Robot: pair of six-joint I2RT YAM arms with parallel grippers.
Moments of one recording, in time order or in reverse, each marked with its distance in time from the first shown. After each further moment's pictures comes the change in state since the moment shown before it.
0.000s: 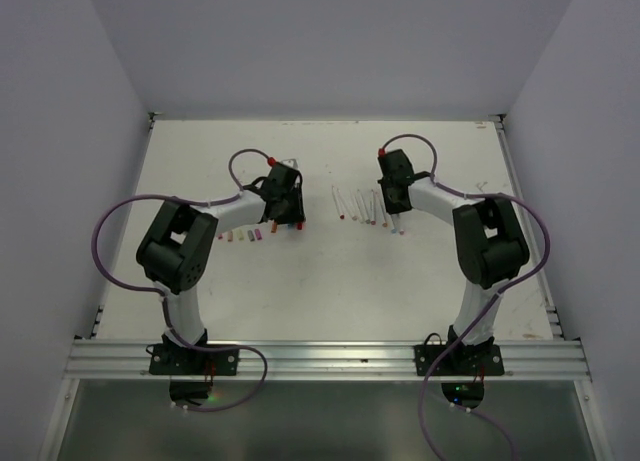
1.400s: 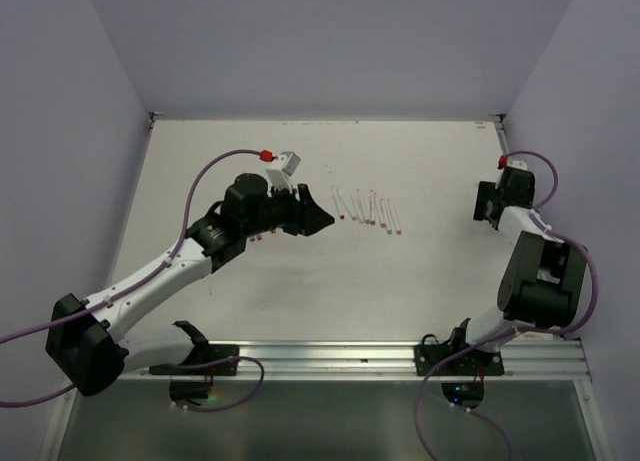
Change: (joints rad) left arm -0.175 -0.689 -0.226 0.129 0.304 -0.033; right arm -0.649 -0.325 -0.342 0.261 -0.054 -0.229
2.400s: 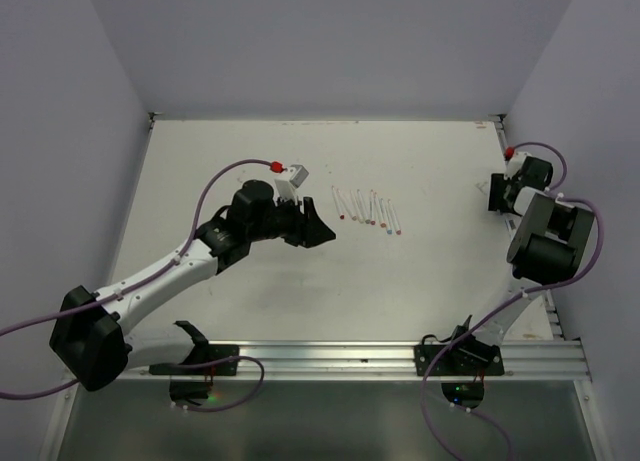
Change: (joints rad) left arm 0.000 0.019 -0.063 0.010 0.109 0.032; right arm -0.153 0.341 0.251 0.051 -0.294 -0.183
